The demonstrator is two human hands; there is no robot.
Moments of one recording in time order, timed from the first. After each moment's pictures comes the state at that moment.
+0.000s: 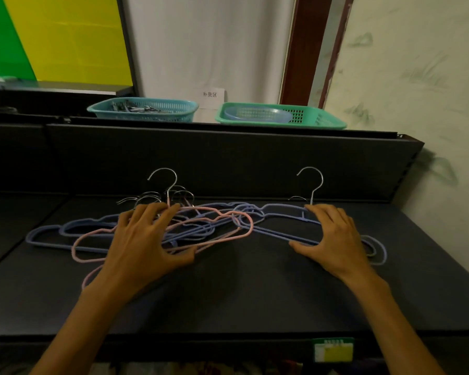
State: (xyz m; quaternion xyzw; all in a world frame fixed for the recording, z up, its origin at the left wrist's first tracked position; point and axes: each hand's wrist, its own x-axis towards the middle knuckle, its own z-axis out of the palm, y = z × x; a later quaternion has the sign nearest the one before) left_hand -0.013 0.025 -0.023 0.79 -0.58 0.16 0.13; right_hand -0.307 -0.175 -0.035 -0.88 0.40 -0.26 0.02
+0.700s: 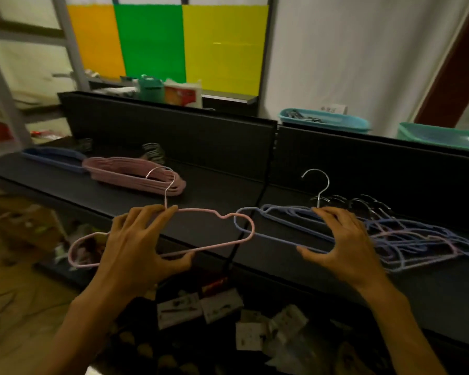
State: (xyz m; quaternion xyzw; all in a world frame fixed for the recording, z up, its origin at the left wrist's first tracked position) left_hand 0.198 0.393 -0.020 0.87 -0.42 0.19 0.18; right_hand 0.001 0.090 -0.028 -0.94 0.21 -0.27 0.05
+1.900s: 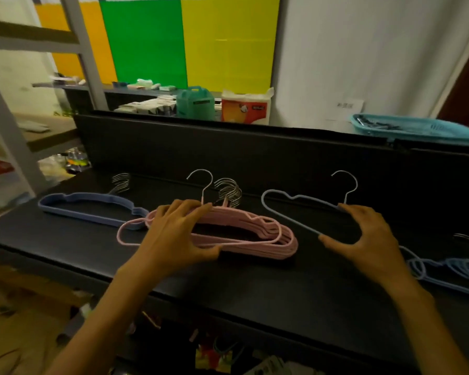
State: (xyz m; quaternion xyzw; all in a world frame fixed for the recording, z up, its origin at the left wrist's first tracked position) left_hand 0.546 0.413 -0.013 0.83 -0.53 0.09 0.14; right_hand 0.292 0.168 -0.026 -0.87 0.36 -0.30 0.15
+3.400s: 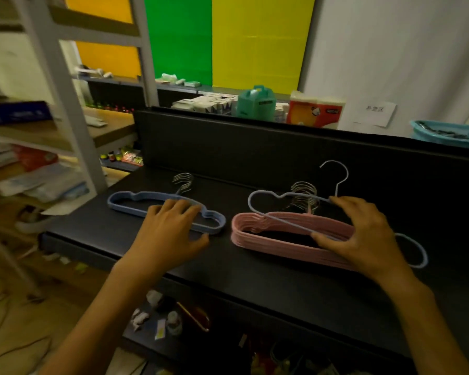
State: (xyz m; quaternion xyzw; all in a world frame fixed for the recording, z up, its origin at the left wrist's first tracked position) left_hand 0.671 0.530 -0.003 0.89 -0.45 0.08 0.06; right_hand 0.443 0.286 -0.009 -0.91 0.29 -0.27 0.06
